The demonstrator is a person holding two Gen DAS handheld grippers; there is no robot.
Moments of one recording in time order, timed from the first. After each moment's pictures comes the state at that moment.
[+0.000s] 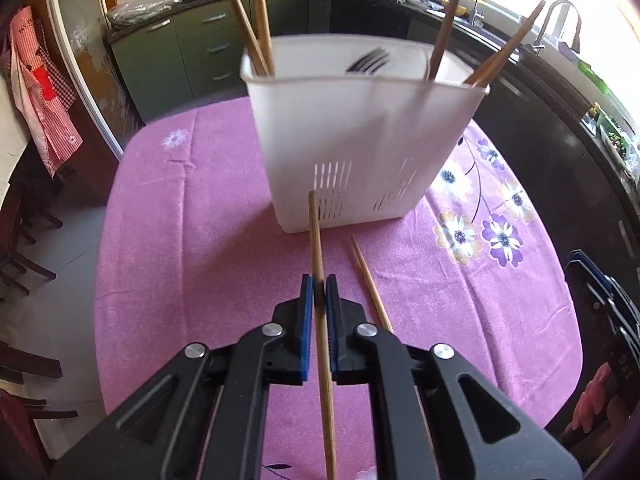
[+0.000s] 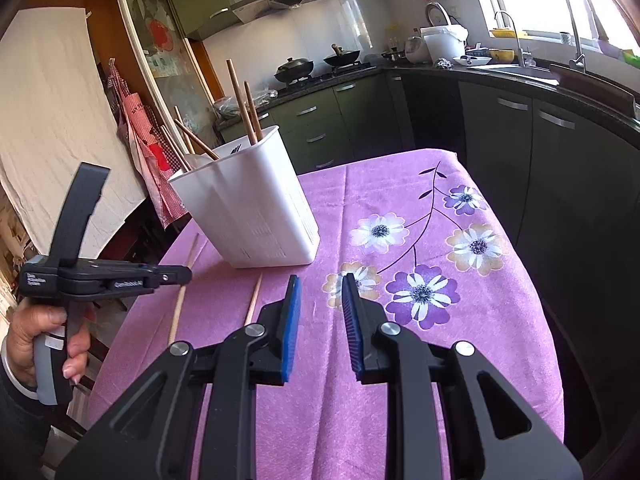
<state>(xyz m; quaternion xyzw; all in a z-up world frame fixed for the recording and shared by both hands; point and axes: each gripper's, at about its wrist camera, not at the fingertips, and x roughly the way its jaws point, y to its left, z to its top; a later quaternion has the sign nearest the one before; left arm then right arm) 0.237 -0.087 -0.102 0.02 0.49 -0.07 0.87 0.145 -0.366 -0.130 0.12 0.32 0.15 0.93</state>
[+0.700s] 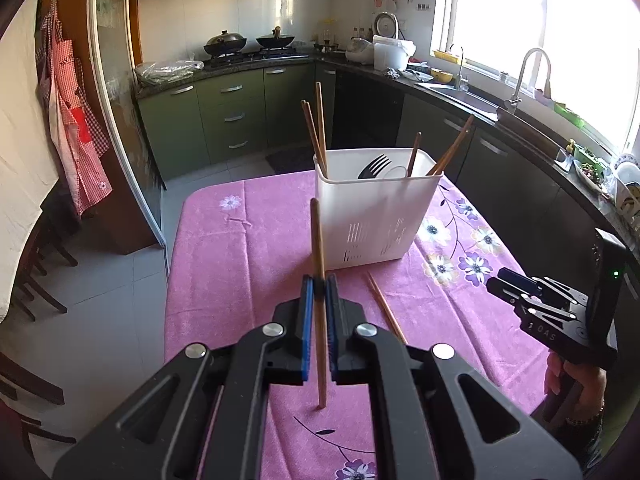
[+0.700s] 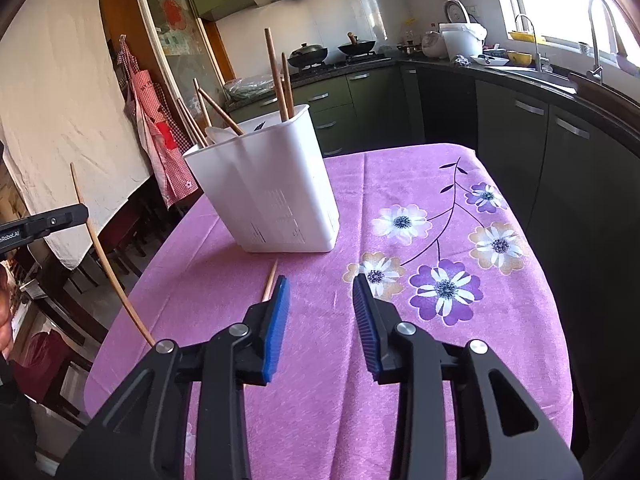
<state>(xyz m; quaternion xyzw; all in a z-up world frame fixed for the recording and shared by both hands) 0.151 -0.035 -0.025 0.02 0.38 -0.07 0.92 0.154 -0.331 -0.137 0.08 0.35 0.17 0.92</state>
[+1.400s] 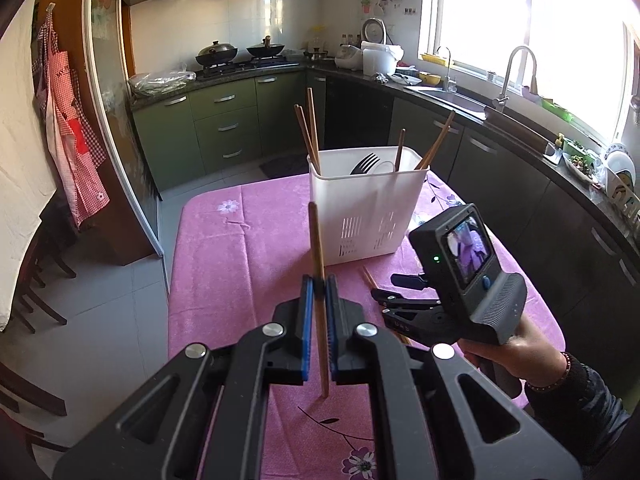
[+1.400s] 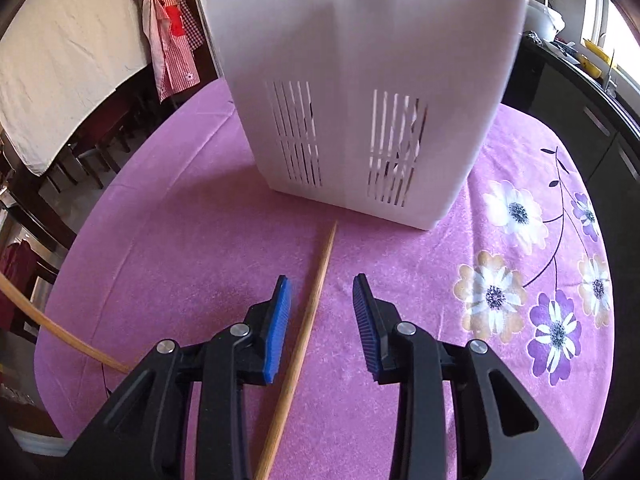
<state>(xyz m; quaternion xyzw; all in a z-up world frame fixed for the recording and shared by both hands) 0.131 -0.030 -0.022 0.04 0.36 -0.09 0.93 0.239 -0.196 -0.202 -0.07 0.47 0.18 0.86</state>
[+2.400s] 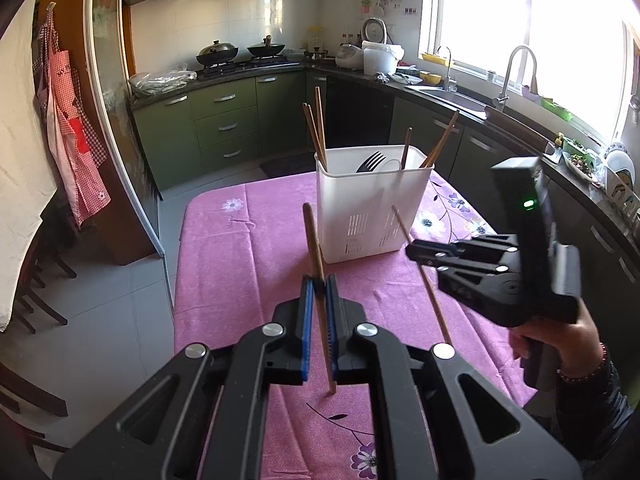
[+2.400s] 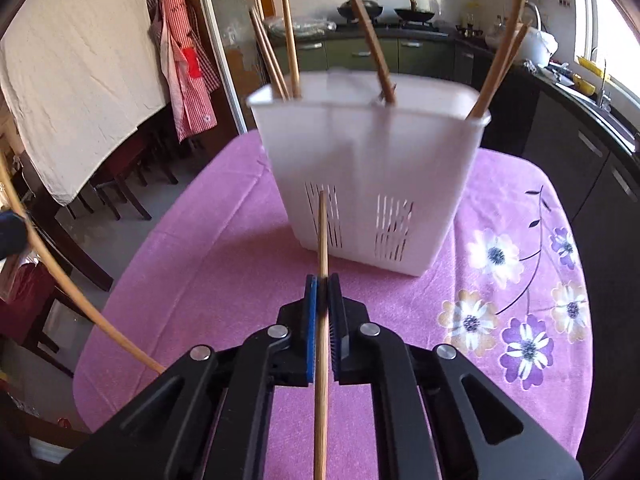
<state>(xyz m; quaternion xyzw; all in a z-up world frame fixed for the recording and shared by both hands) 0.128 -0.024 -0.022 0.04 0.36 -0.09 0.93 0.208 -0.215 -0.112 -0.02 0.38 0.21 0.90</state>
